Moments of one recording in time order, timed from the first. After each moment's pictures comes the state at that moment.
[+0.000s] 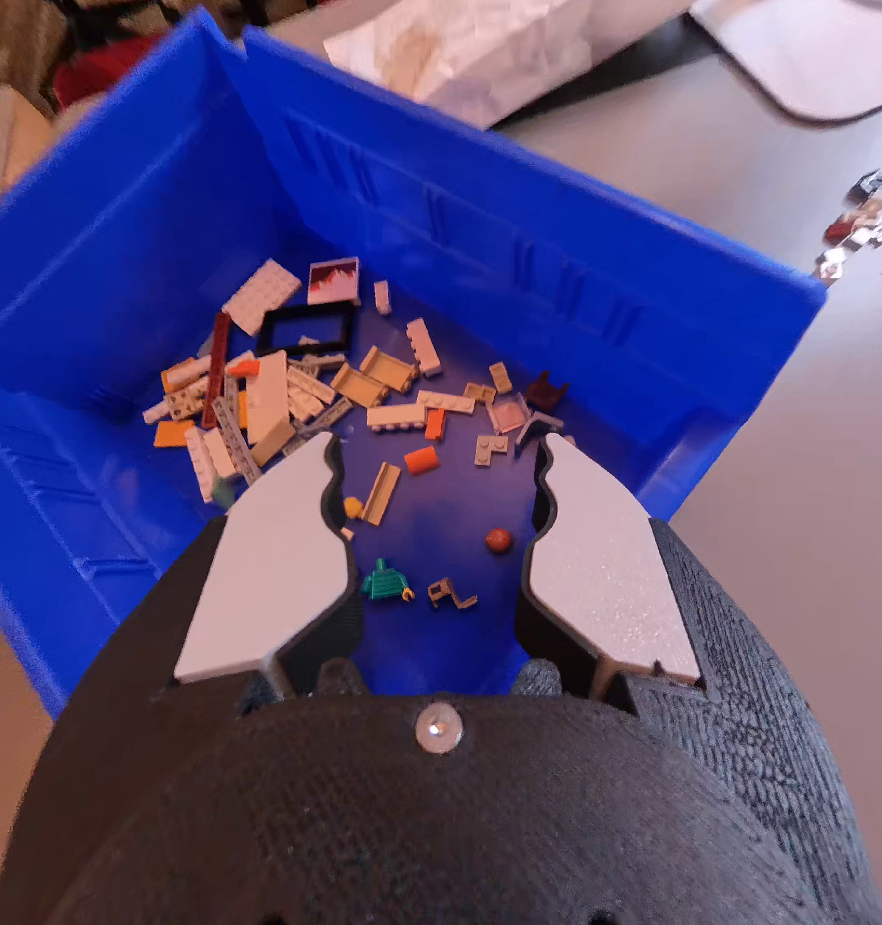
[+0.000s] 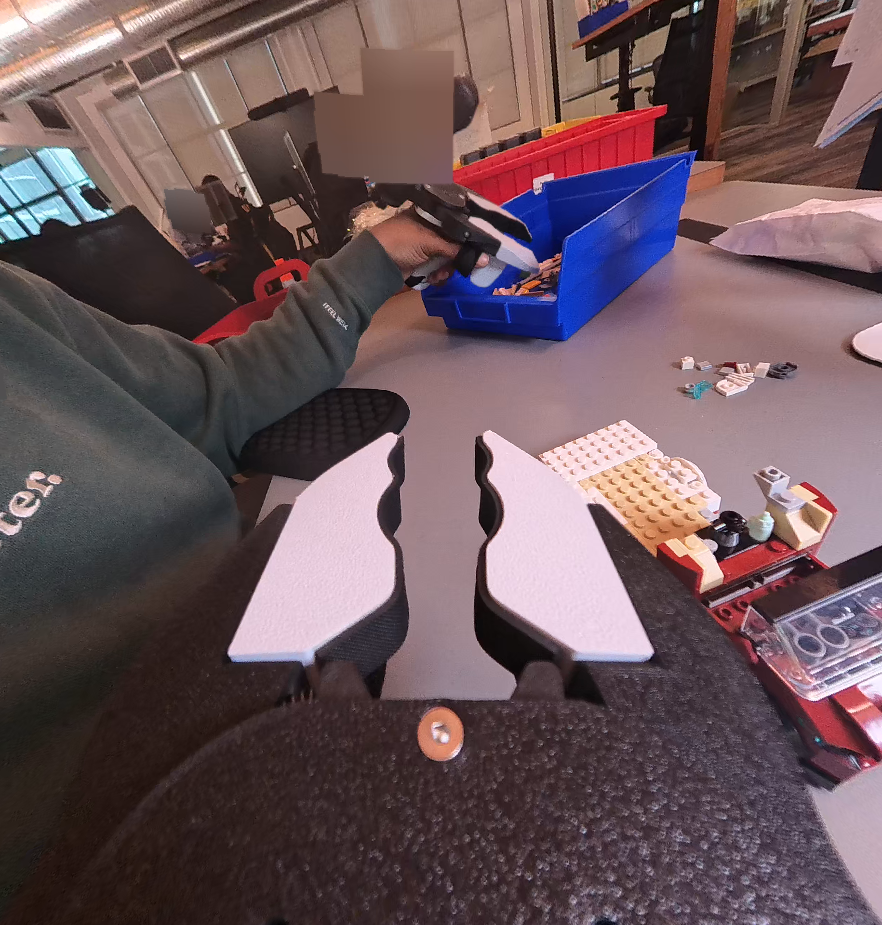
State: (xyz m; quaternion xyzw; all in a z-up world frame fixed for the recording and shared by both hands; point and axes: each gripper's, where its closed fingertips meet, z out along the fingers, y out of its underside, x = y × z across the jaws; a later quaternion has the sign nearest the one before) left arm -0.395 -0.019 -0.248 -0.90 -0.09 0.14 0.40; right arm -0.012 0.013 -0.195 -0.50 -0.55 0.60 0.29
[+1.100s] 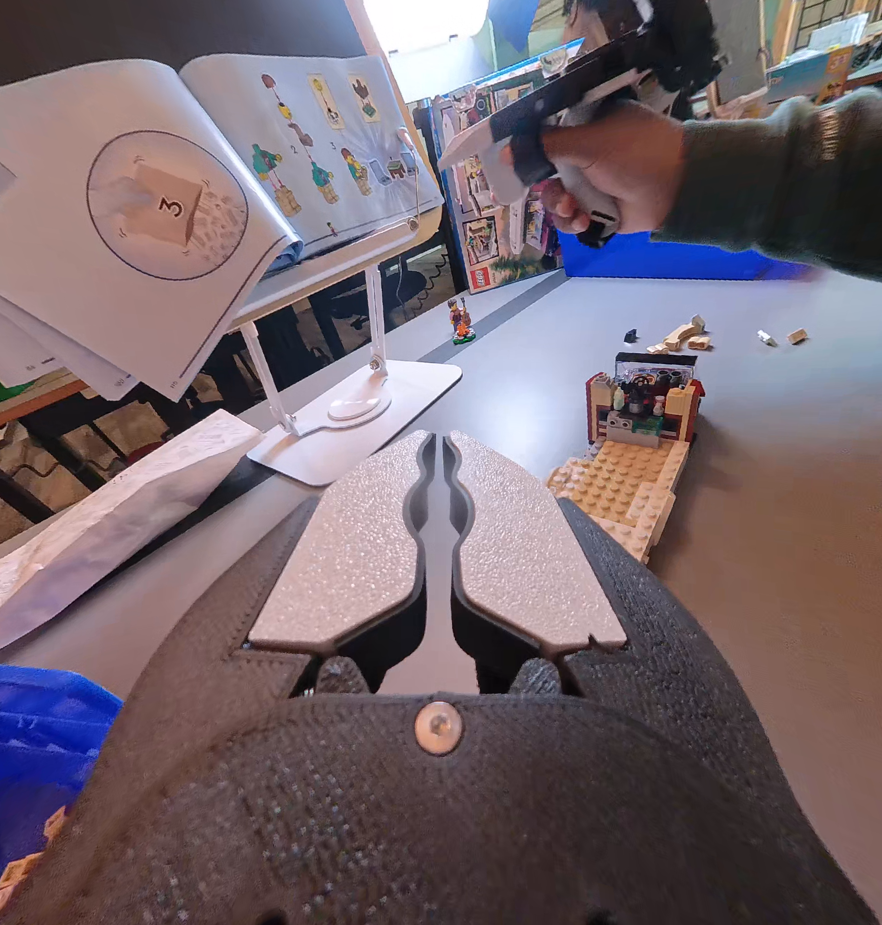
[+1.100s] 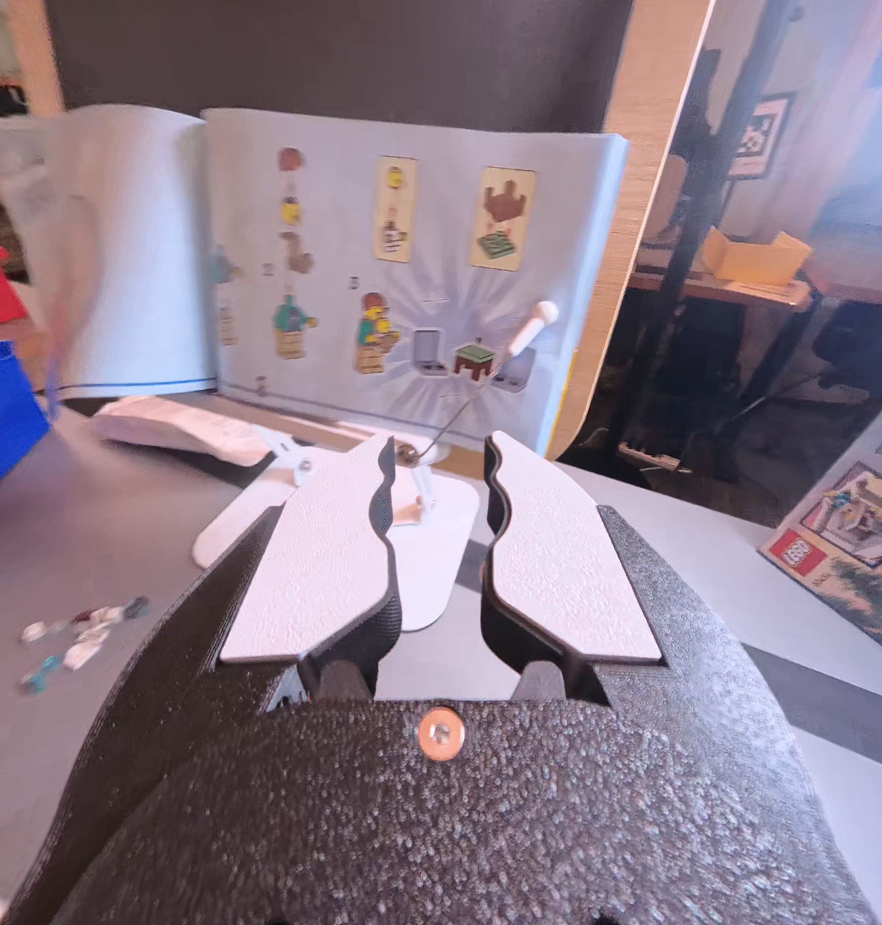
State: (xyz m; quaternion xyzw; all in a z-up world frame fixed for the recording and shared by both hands) left arm -0.162 0.058 -0.195 -0.71 0.19 0.00 0.68; right arm -0.061 0.331 -0.118 -0.66 -0.35 0.29 0.60
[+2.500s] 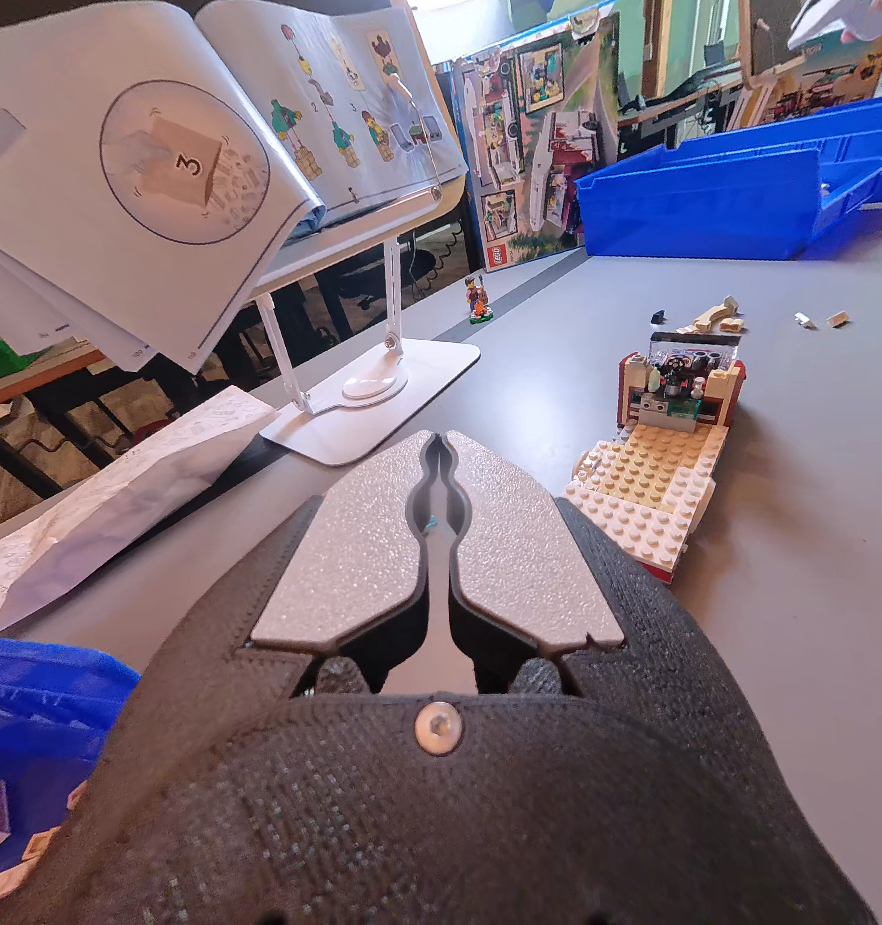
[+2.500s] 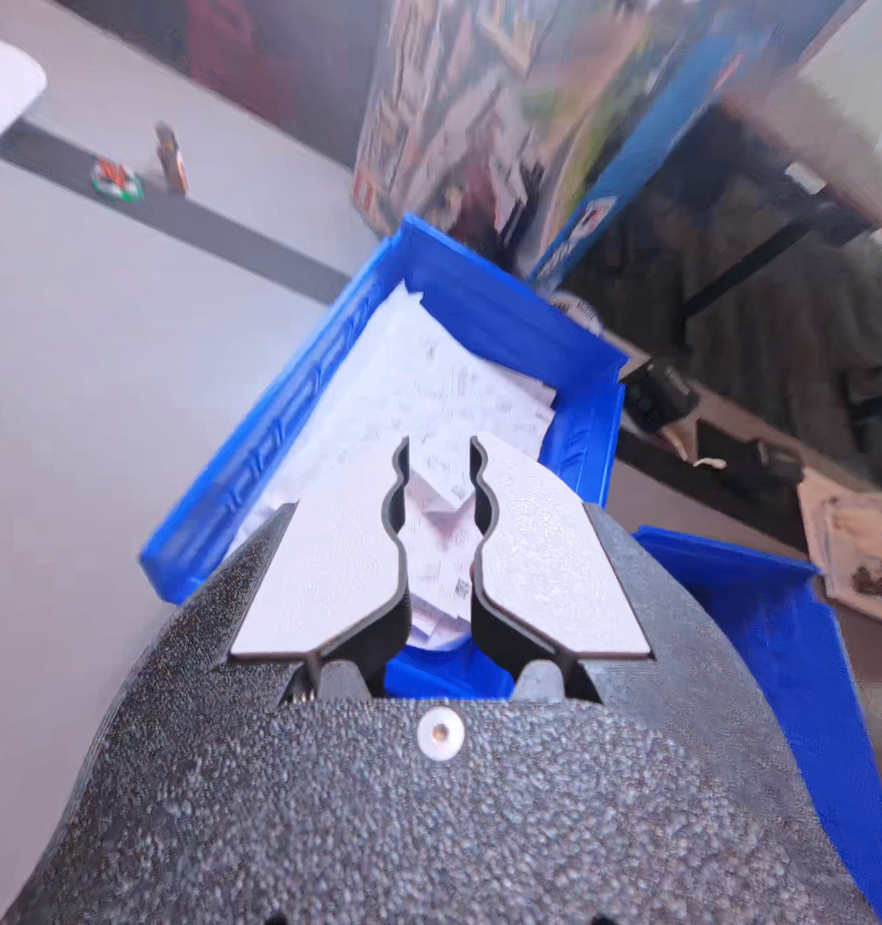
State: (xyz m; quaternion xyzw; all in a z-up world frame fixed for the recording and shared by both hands) left arm -0.179 0.065 -0.203 -0.72 0.18 0.00 0.67; right arm 0.292 0.392 -0.130 -0.77 -0.39 0.01 0.50
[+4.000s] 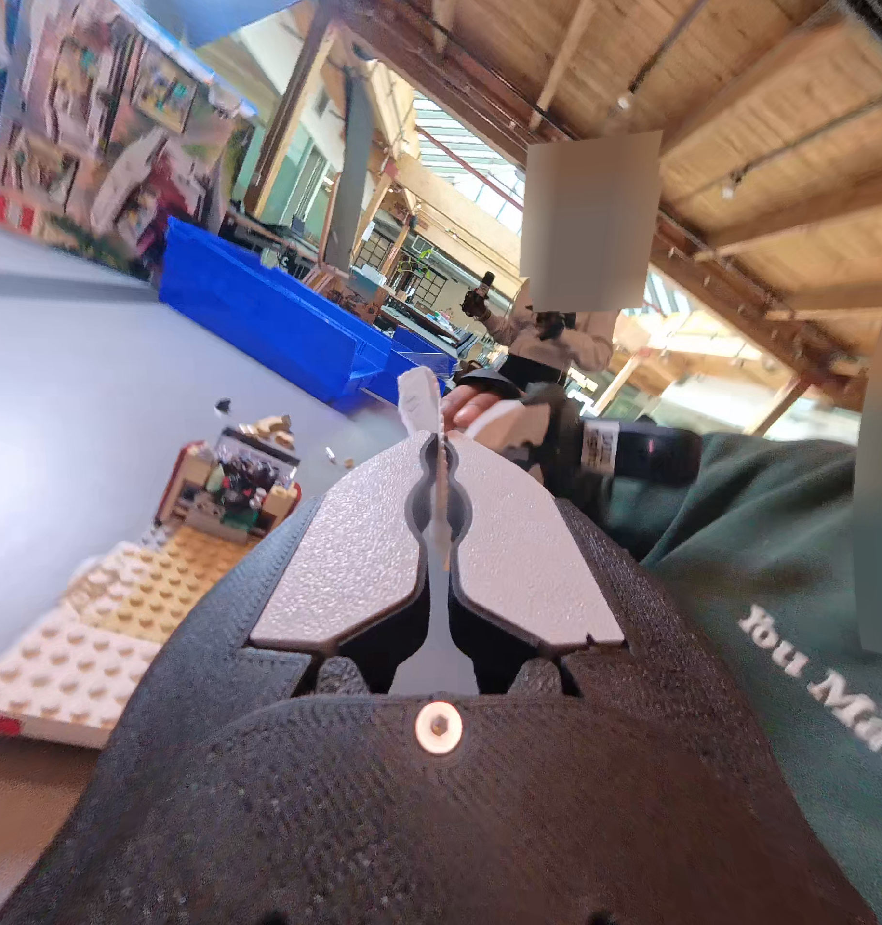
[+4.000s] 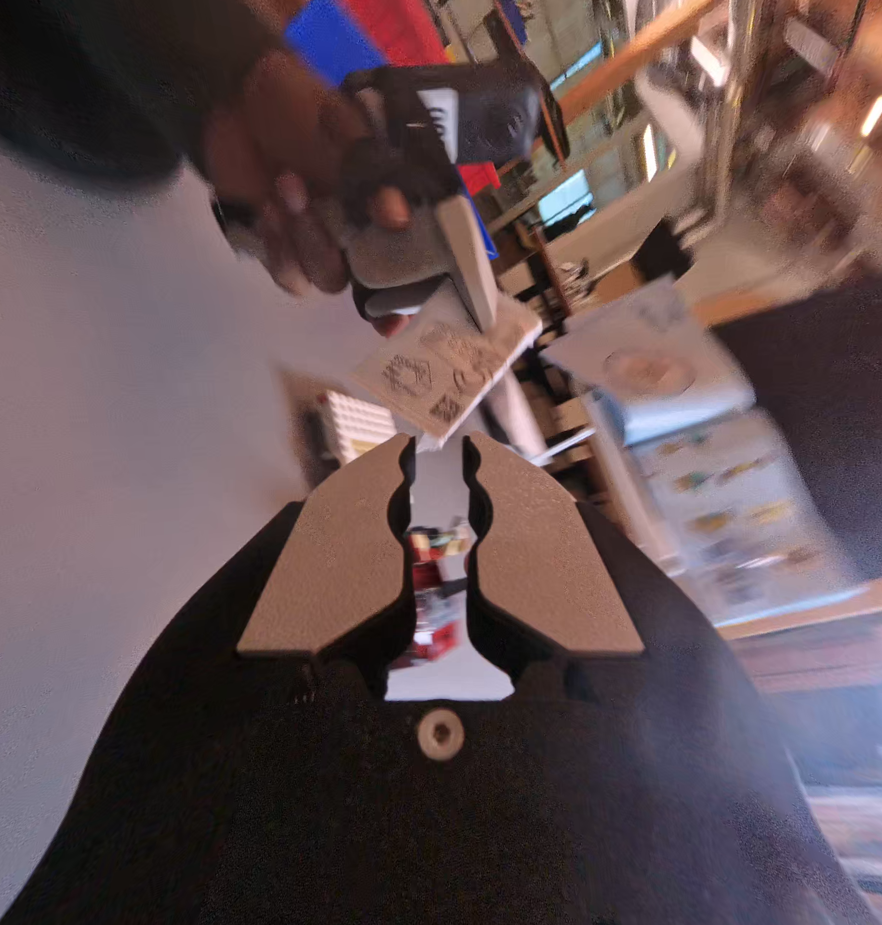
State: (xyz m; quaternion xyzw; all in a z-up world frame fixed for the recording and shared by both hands) left arm -0.046 0.028 -0.163 -0.62 0.13 -0.54 0.56; right arm -0.002 0.026 -0.185 -0.24 -0.73 0.12 0.63
